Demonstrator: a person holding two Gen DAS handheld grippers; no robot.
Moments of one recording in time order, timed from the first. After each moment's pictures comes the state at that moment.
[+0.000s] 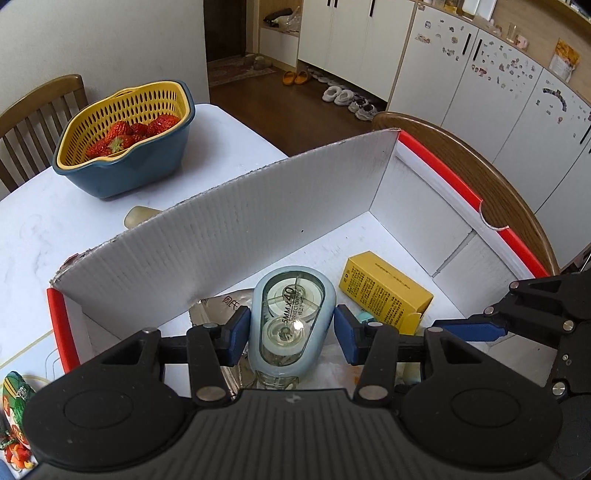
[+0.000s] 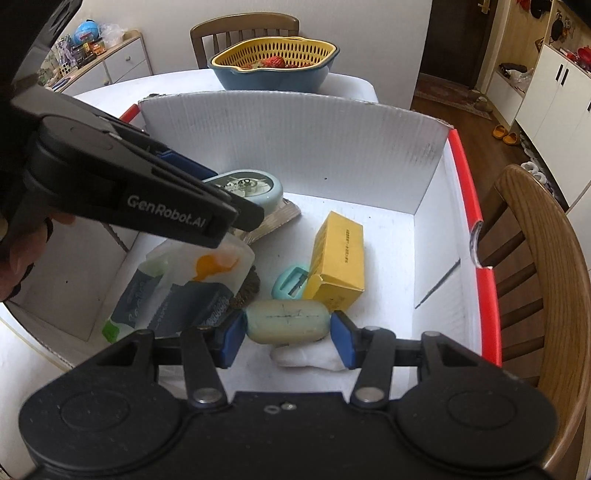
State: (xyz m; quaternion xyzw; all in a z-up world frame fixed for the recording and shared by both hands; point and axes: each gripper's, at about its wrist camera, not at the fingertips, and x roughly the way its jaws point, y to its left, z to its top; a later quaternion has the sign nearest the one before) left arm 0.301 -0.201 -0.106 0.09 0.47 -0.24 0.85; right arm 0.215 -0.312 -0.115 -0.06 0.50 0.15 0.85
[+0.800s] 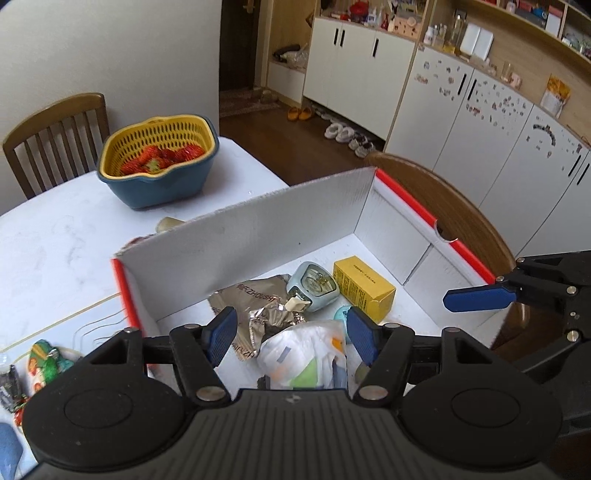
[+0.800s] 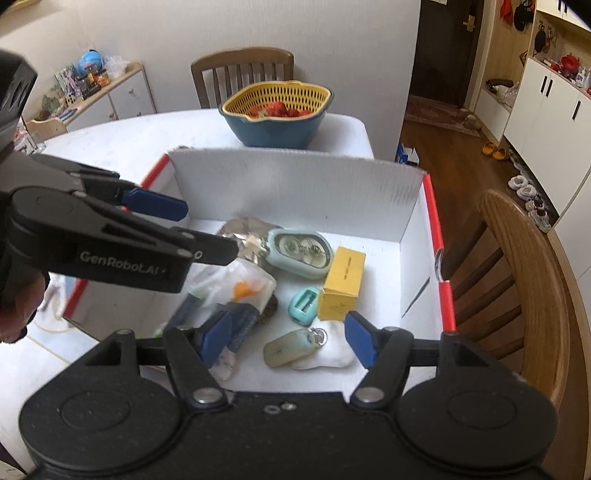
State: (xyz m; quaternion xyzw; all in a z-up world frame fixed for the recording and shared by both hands) left arm 0.246 -0.165 -0.058 0.05 0.42 -0.23 0.88; right arm 0.181 -0.311 -0.059 -0.04 0.46 0.15 0.88
